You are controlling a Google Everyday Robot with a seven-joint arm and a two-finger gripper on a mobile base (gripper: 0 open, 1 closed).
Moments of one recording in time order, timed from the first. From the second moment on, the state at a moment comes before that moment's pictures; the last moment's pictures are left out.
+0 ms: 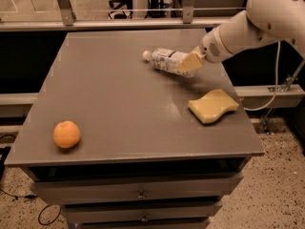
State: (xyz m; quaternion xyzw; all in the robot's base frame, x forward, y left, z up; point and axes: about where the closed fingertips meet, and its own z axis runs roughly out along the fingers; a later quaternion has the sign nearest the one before) arm 0.661 -0.121 0.876 -0.39 0.84 0.18 0.34
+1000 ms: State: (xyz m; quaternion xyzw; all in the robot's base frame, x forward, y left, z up) arm 0.609 -0.166 0.852 -0.37 0.87 0.18 0.27
